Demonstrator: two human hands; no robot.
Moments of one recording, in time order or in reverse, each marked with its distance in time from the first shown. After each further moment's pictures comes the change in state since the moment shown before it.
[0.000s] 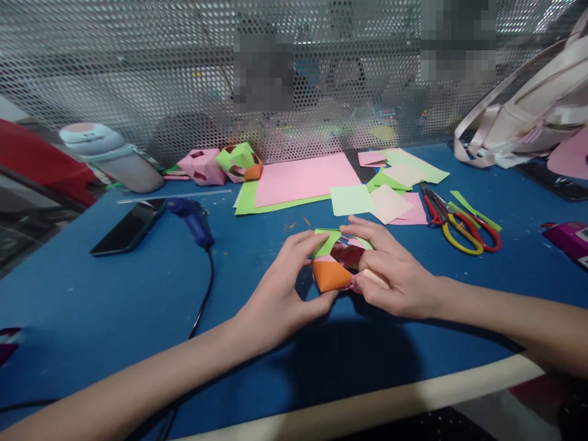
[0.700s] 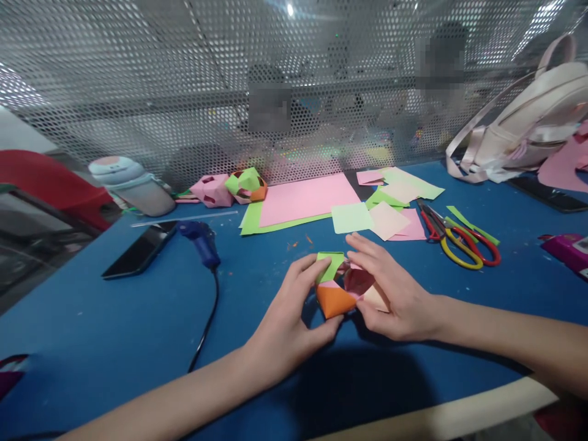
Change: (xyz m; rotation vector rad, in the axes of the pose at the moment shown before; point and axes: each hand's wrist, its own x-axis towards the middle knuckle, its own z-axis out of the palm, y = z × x) left_hand -0.010 -0.009 0.010 0.082 0.051 0.128; right_hand -0.007 -0.001 0.008 -0.010 0.086 -0.056
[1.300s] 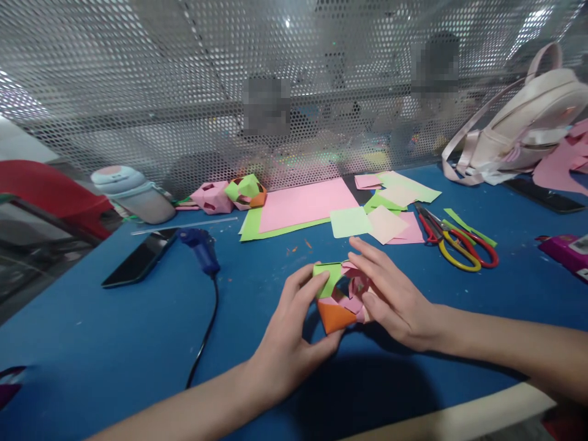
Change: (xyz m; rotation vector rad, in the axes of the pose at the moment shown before) left_hand -0.011 -0.003 0.010 0.132 0.140 0.135; right_hand -0.005 -0.007 -0.004 -0.020 -0.022 0.133
